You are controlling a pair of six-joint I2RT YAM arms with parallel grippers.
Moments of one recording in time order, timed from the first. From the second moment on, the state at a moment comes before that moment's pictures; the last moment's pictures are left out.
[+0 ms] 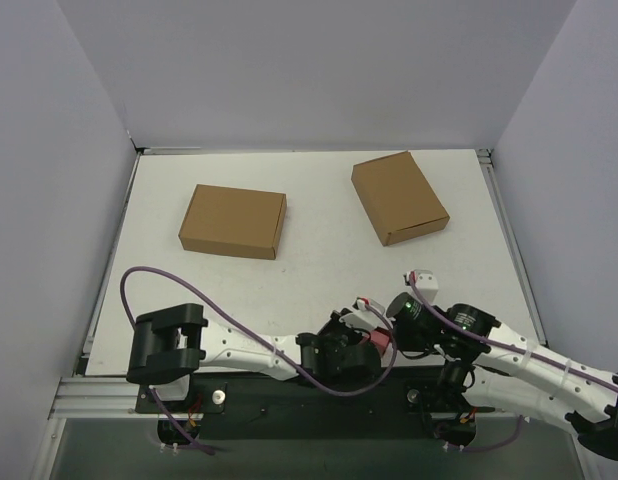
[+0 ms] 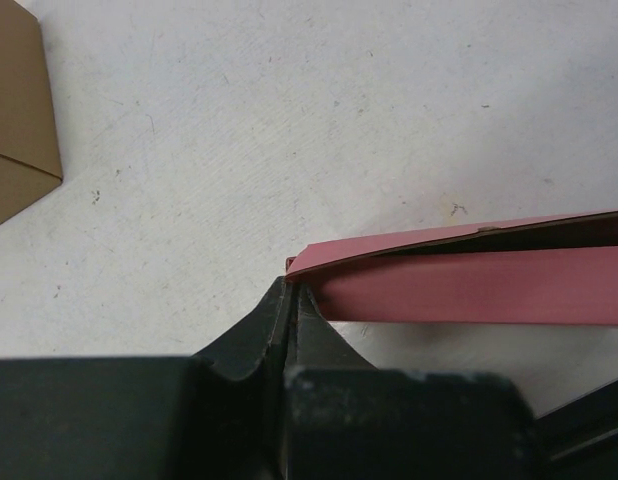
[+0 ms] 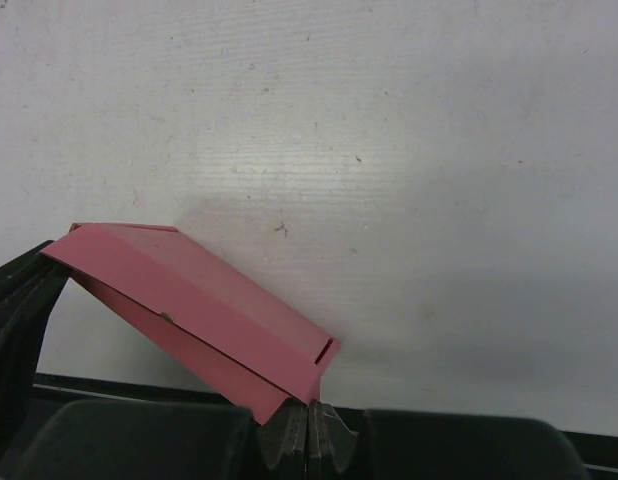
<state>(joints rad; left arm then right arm) -1.53 1.72 1.02 -0.25 -0.98 -0.53 1.03 0.78 0.64 -1.01 0.35 0.96</state>
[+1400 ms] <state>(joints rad) -1.60 1.82 1.05 -0.22 -1.15 -0.43 0.68 0.34 0.41 -0.87 0.07 1.04</state>
